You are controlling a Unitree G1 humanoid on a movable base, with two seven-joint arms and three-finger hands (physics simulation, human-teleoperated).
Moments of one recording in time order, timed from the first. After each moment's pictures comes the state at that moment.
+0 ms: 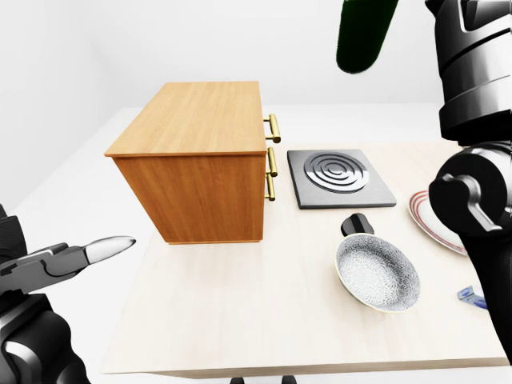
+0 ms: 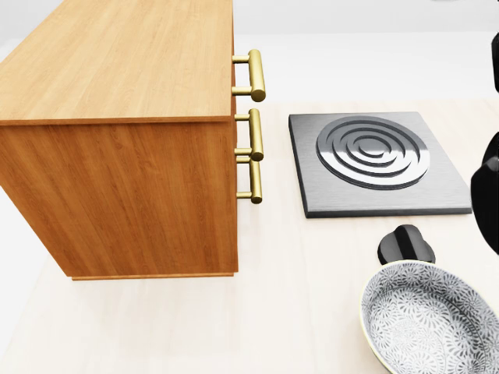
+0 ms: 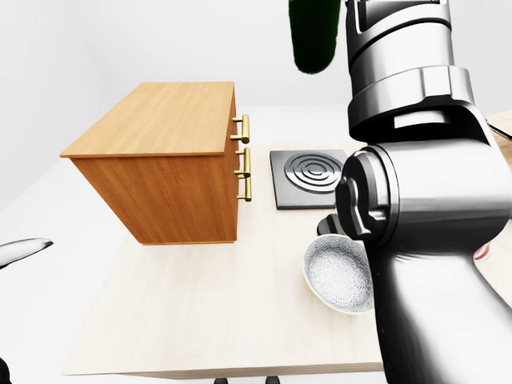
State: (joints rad) left arm -0.02 0.16 0.55 -0.89 -0.28 0.09 0.02; right arm -1.84 -0.42 -0.14 1.17 -0.30 0.09 0.19
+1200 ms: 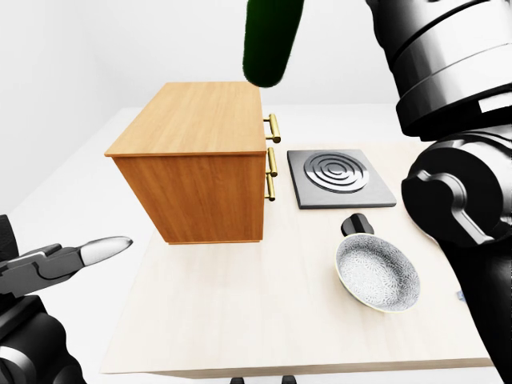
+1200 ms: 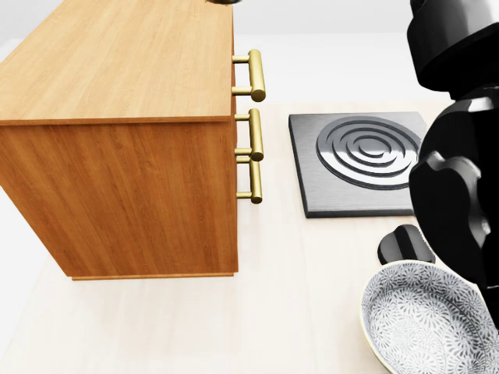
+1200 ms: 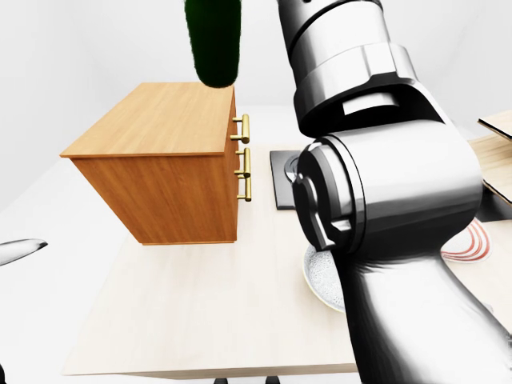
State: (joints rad) left arm -0.03 0.17 0.57 -0.91 -0.29 0.09 0.03; right arm -1.97 -0.26 -0.22 1.32 0.01 0.09 0.39
